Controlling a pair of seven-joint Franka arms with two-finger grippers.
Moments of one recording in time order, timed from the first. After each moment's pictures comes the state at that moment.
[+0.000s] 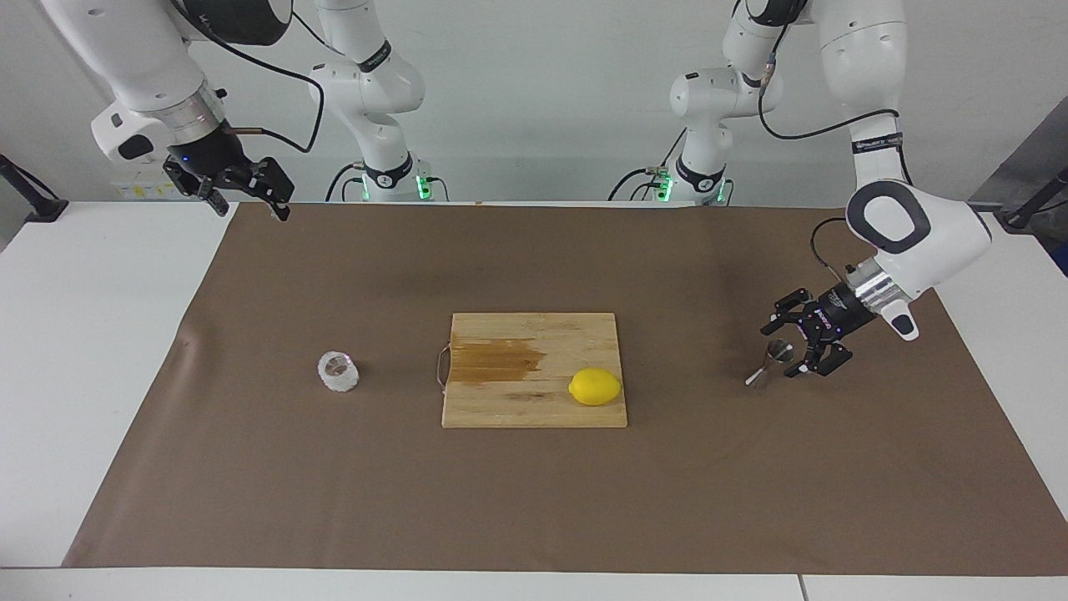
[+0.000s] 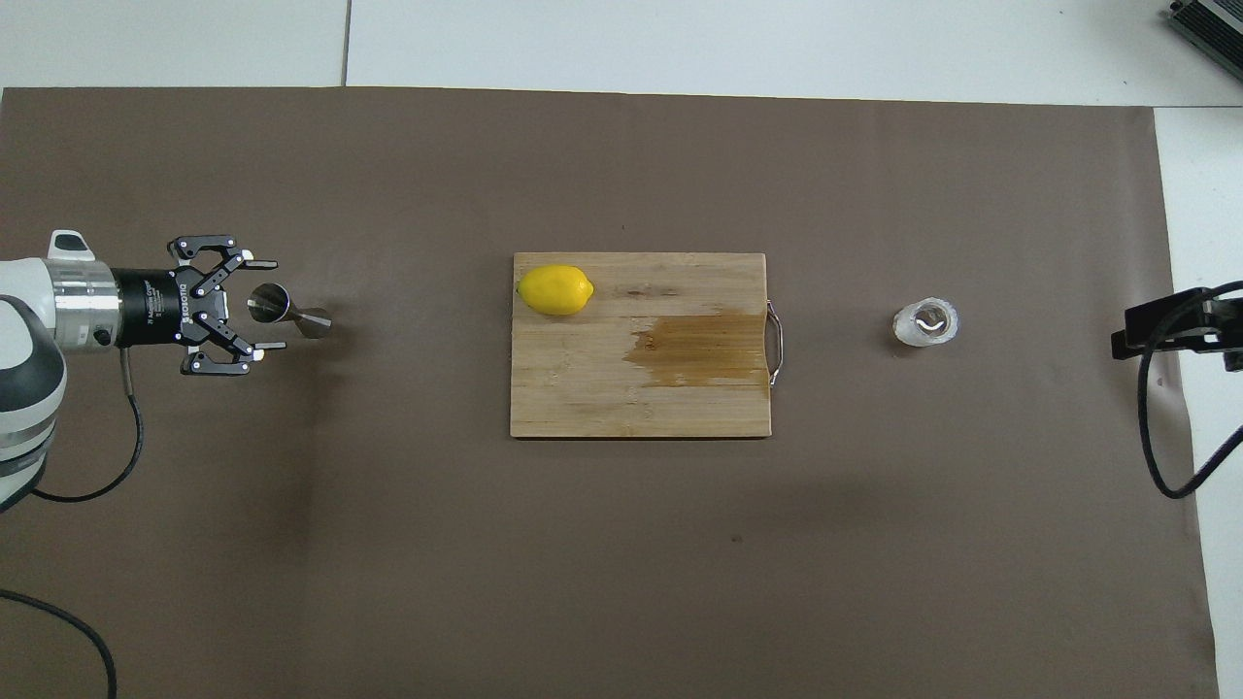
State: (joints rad) left arm 0.06 0.21 0.06 -2.01 -0.85 2.13 -0.96; right arm -0.02 -0.02 -0.07 -1.58 0.01 1.47 0.04
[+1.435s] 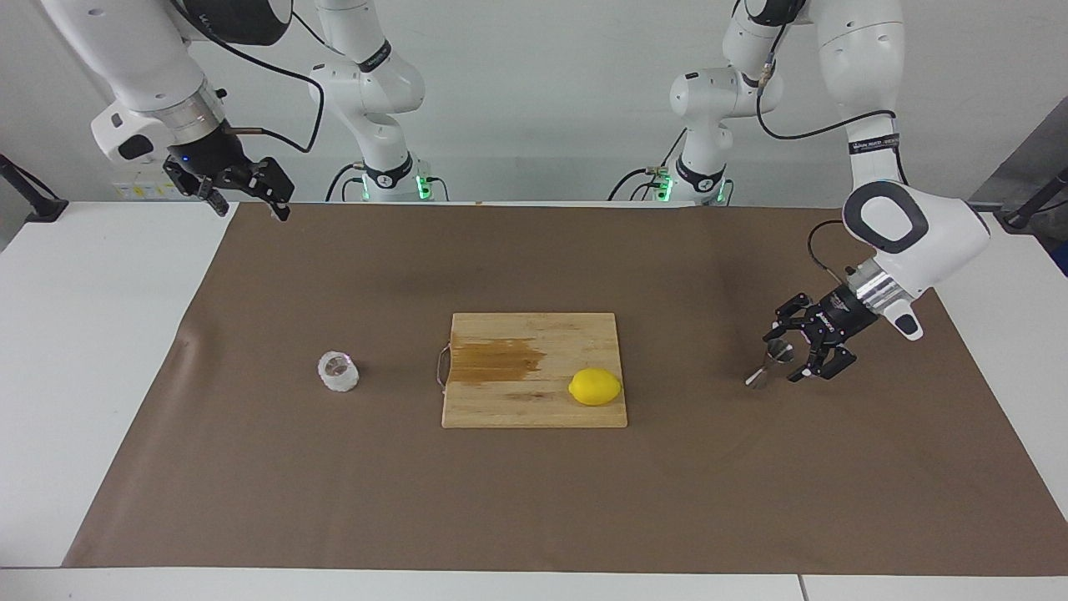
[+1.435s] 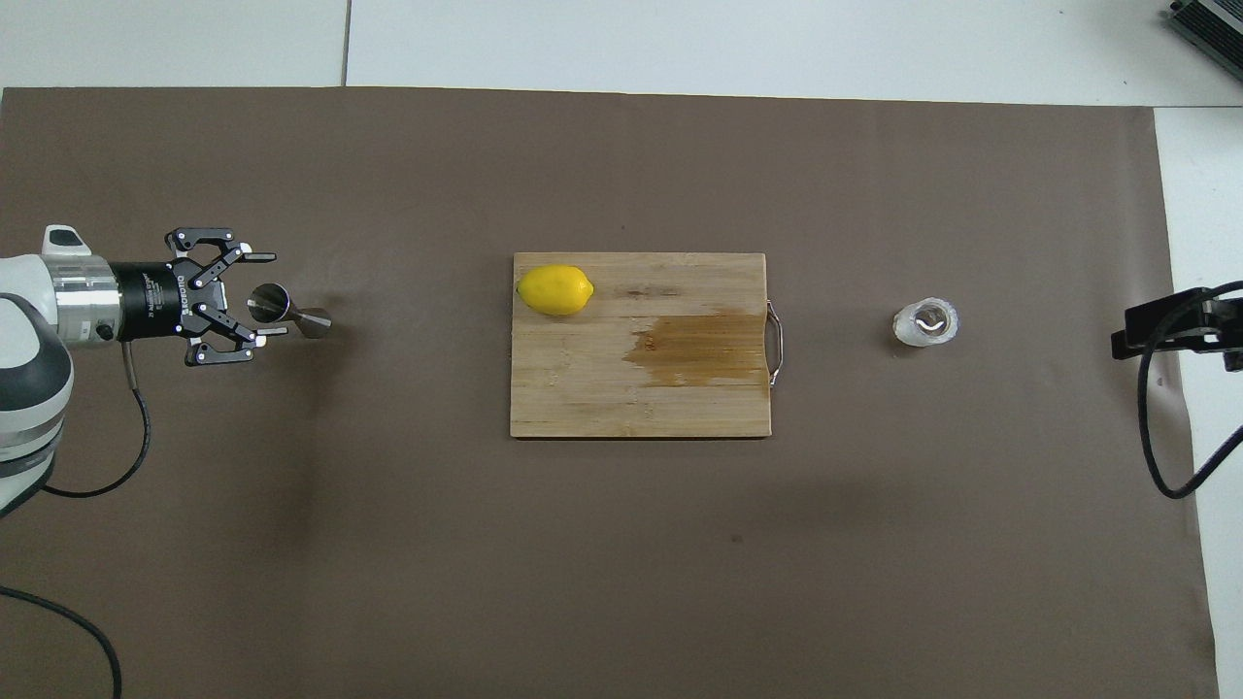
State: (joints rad) left arm 0.05 0.21 0.06 -2.01 -0.86 2.19 -0.96; right arm -0.02 -0.02 -0.07 -1.58 0.01 1.47 0.04
